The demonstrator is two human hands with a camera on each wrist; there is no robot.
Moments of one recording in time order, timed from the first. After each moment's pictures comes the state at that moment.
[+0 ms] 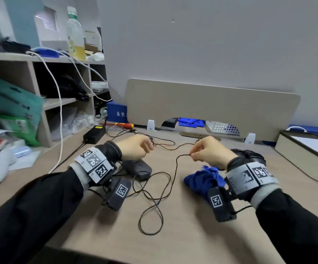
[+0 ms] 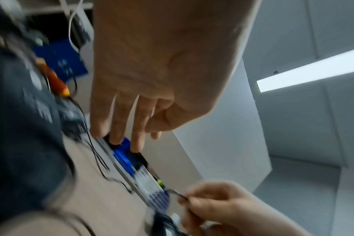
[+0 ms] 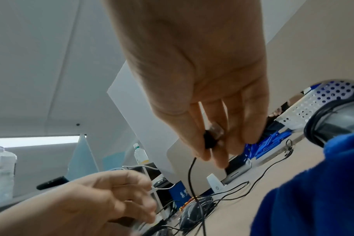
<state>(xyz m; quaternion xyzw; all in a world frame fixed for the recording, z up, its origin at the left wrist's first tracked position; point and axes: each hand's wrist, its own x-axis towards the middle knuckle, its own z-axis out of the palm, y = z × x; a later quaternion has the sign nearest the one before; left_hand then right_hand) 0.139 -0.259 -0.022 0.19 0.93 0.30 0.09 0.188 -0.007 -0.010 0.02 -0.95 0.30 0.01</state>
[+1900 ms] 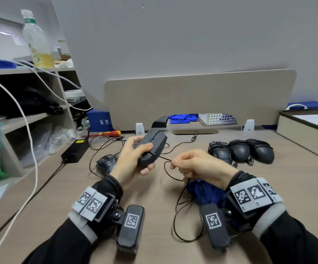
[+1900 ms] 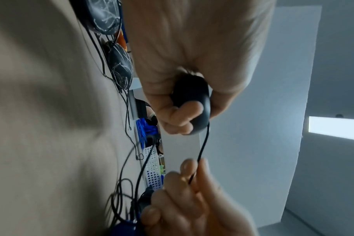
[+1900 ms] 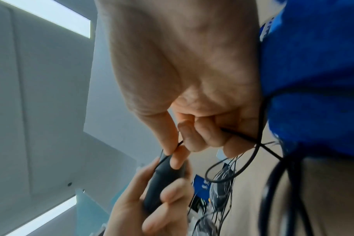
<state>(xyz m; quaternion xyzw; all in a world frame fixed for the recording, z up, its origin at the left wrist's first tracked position) 0.121 -0.216 -0.063 0.14 0.58 0.80 0.07 0.167 -0.017 -0.063 0.08 -0.77 0.62 -0.10</state>
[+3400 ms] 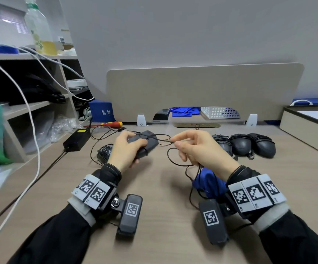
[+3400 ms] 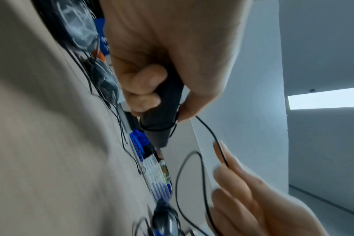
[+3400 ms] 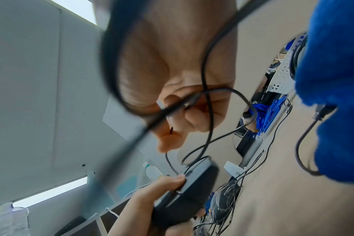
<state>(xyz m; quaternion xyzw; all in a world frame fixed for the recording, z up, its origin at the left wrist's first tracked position) 0.111 -0.229 -0.072 0.05 0.79 0.61 -0.06 0.175 -0.022 -0.054 0.11 -0.81 0.58 0.07</state>
